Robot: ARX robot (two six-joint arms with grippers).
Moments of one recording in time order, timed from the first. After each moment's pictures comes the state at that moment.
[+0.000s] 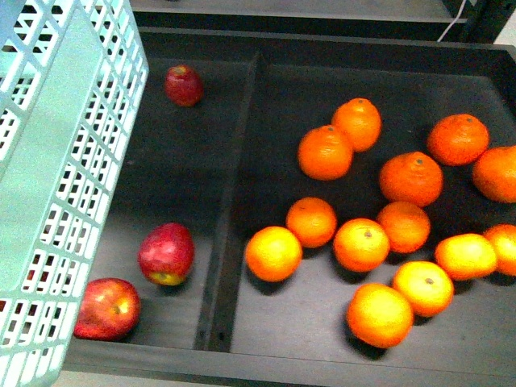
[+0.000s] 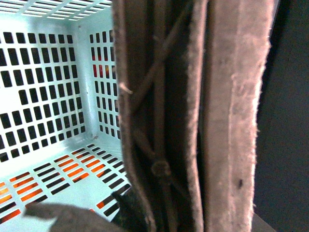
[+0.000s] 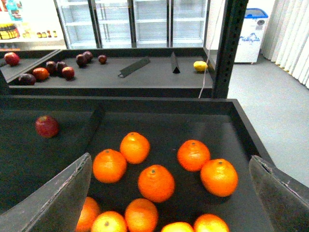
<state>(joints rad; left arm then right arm) 0.06 0.82 0.72 -0.23 0.07 -1.52 0.00 0.00 0.02 0.00 0.00 0.00</state>
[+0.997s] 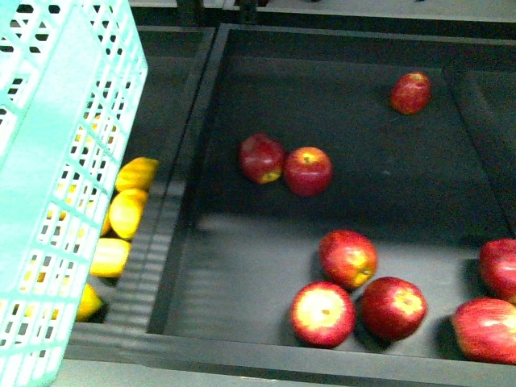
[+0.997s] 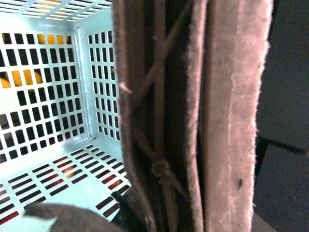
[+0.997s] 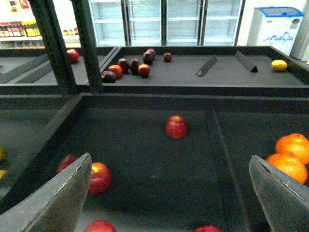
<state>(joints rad) 0.06 0.82 0.72 -0.23 0.07 -1.52 0.00 0.00 0.02 0.00 0.00 0.00</state>
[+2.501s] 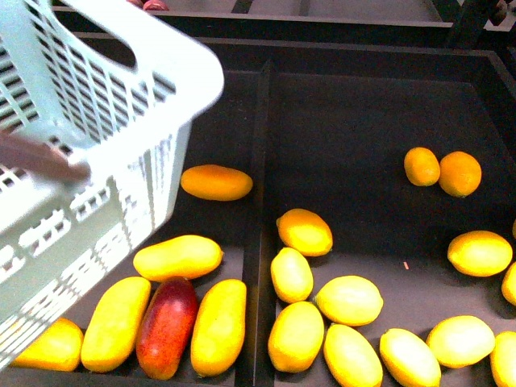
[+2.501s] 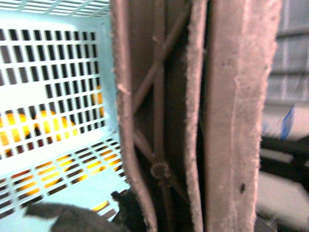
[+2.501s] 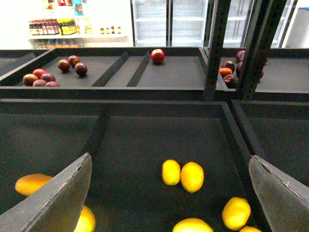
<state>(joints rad) -0.01 1.01 0.87 -0.49 0.23 -1.01 0.00 0.00 0.02 0.00 0.00 0.00</state>
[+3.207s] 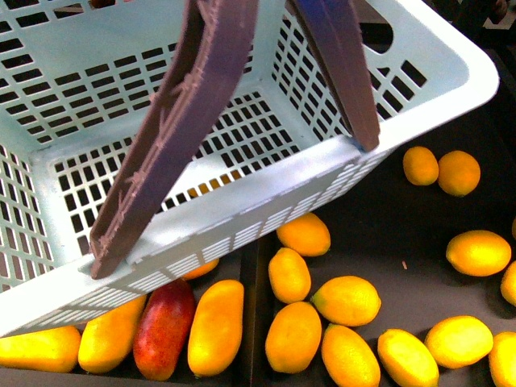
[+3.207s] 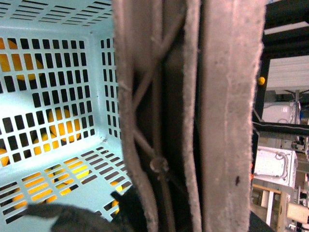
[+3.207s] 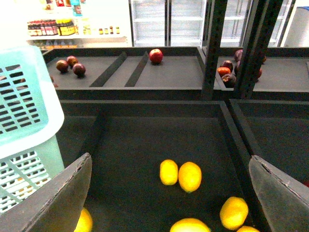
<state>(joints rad) -0.43 1.45 1.12 -0.25 0.26 -1.00 0.00 0.00 0.02 0.00 0.00 0.00</state>
